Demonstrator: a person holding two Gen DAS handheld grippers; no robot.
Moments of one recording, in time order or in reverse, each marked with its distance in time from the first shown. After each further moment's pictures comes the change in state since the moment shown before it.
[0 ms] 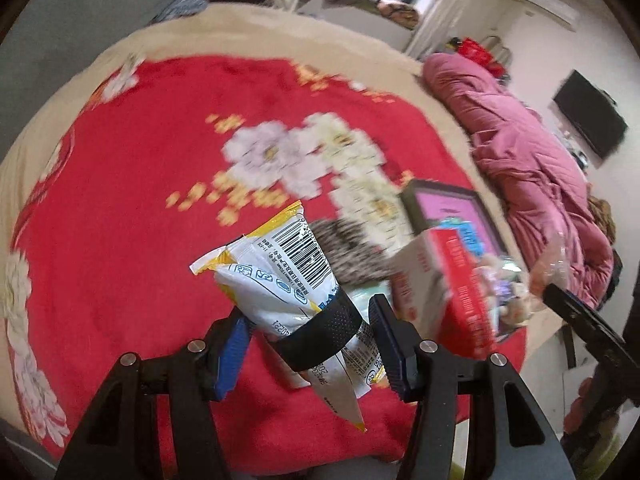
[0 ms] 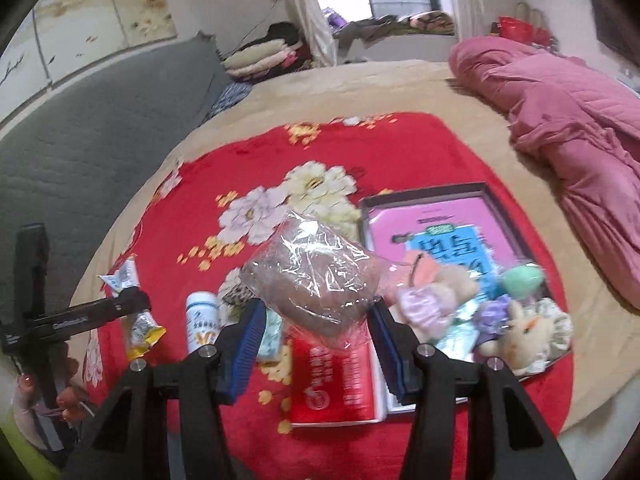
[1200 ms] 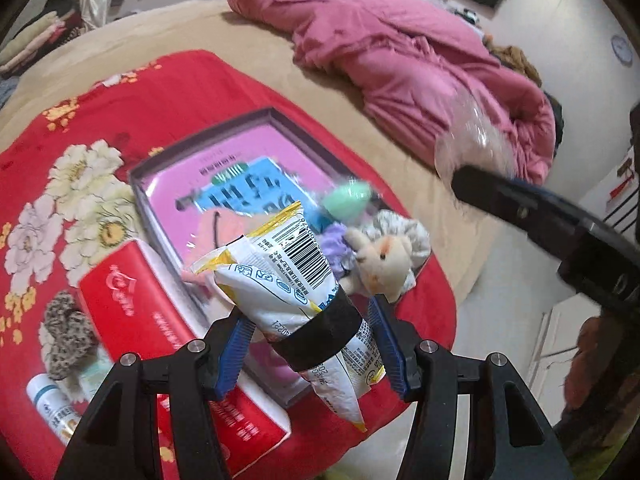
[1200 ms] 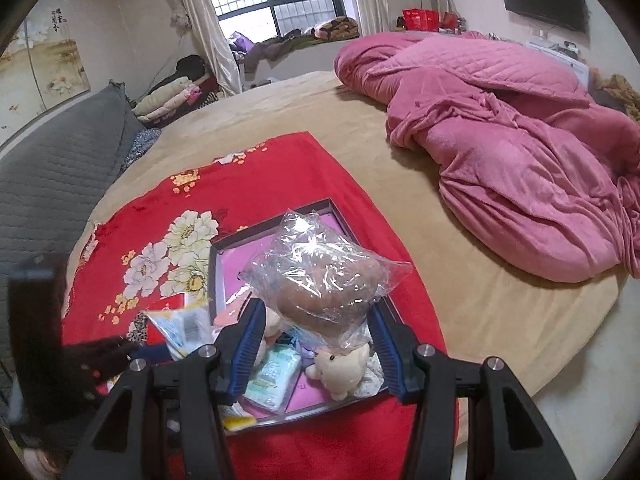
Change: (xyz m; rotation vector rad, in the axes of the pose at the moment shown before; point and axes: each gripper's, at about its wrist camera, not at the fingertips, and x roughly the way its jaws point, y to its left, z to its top) left arm 0.122 -0.283 -0.024 0.492 0.231 -0.190; right arm -0.042 -0.158 0.011 0.199 -0.042 -0.211
